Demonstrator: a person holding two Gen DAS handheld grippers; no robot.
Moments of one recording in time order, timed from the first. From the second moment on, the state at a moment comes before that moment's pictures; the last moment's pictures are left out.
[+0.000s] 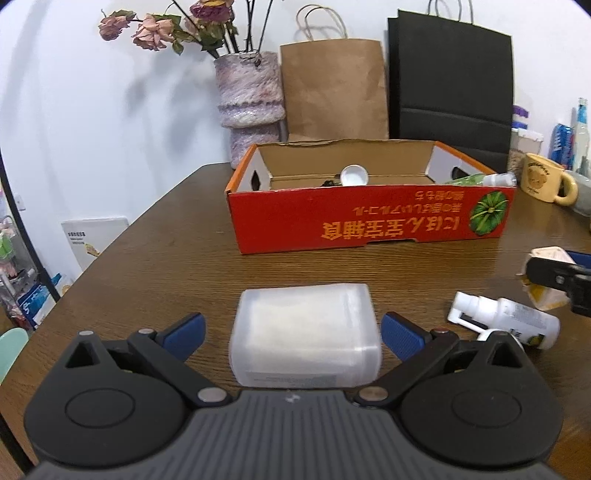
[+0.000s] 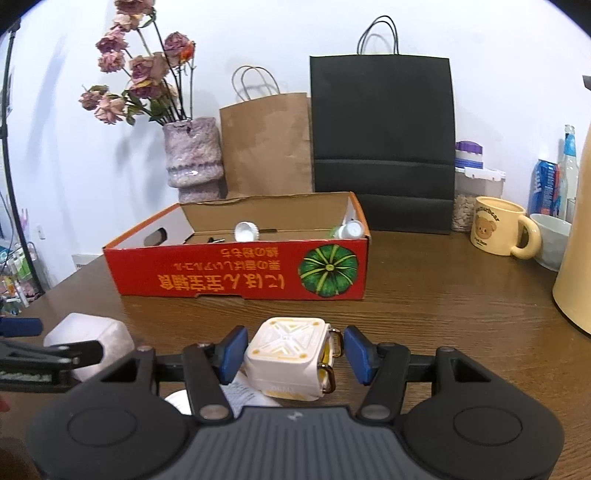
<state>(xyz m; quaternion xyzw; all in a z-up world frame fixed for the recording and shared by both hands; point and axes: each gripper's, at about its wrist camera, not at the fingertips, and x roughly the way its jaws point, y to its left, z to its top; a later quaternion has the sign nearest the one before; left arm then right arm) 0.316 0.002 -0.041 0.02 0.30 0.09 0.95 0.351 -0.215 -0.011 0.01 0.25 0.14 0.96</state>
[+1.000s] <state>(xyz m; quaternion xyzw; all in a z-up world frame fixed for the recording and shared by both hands) 0.323 0.011 -0.046 -0.01 0.29 0.07 0.95 0.350 -0.215 -0.010 0.02 0.25 0.15 0.96</state>
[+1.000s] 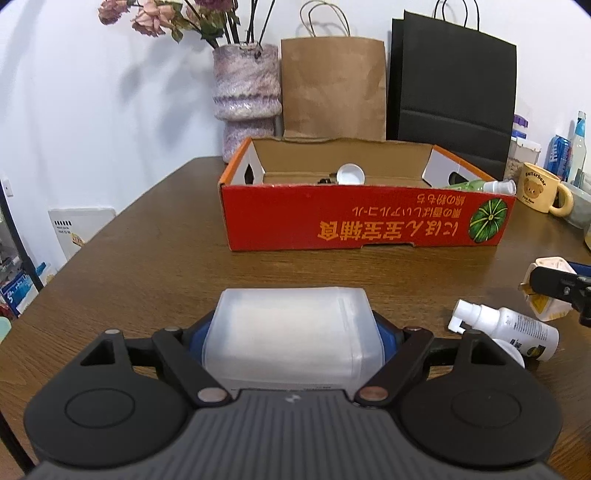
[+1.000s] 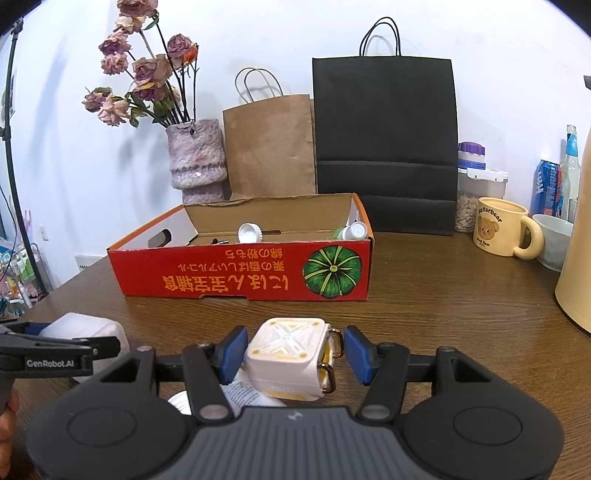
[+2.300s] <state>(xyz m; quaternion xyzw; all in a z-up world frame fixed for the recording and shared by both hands) 0.385 0.010 0.051 -0.08 0.20 0.10 0.97 0.409 -0.177 0.059 0.04 0.16 0.17 0.97</state>
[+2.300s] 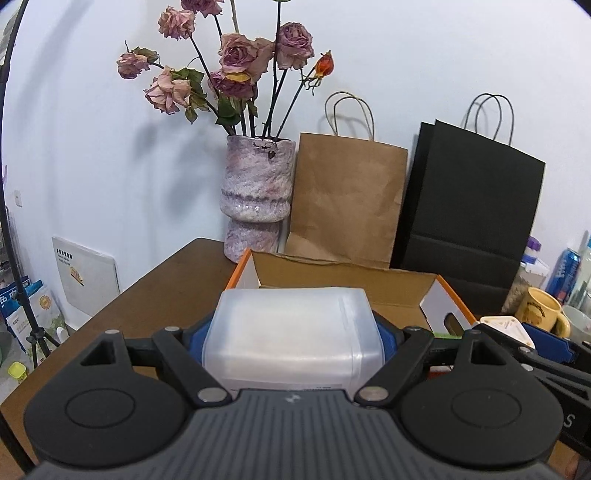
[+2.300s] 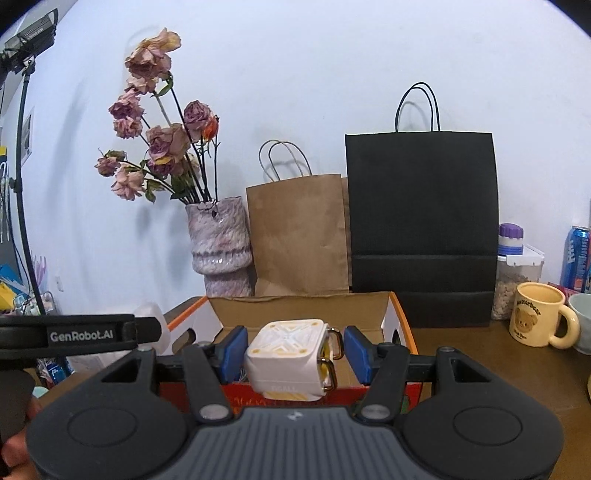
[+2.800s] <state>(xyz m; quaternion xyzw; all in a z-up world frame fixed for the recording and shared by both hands) 0.440 0.016 0.049 -0.07 0.20 0.12 0.97 0.467 -0.169 0.060 0.03 0.16 0.18 0.97</state>
